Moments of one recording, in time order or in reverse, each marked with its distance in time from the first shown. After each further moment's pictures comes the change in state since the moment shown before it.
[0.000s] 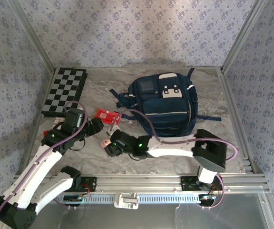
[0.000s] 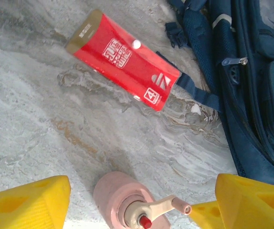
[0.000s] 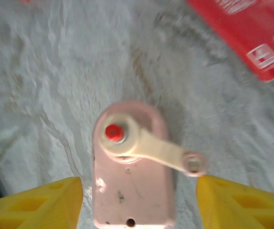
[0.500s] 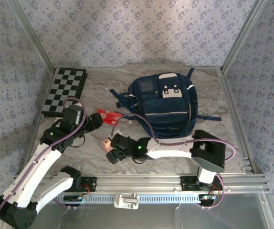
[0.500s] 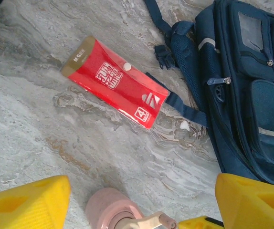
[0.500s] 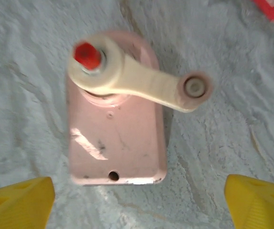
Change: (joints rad) left arm 0.005 0.007 0.039 0.025 -0.024 0.008; right arm 0.047 0.079 0.005 -0.107 0.013 -0.004
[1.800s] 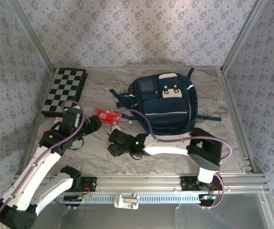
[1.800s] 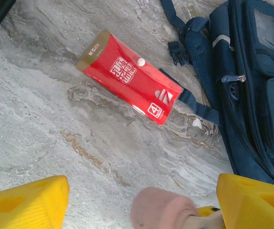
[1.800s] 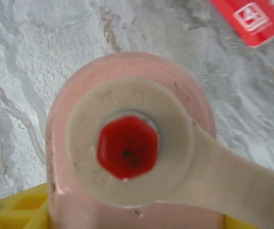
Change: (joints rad) left arm 0.006 -0.031 -0.034 -0.023 -0.016 -0.004; right arm -0.054 -0.018 0.039 -0.023 -0.009 0.007
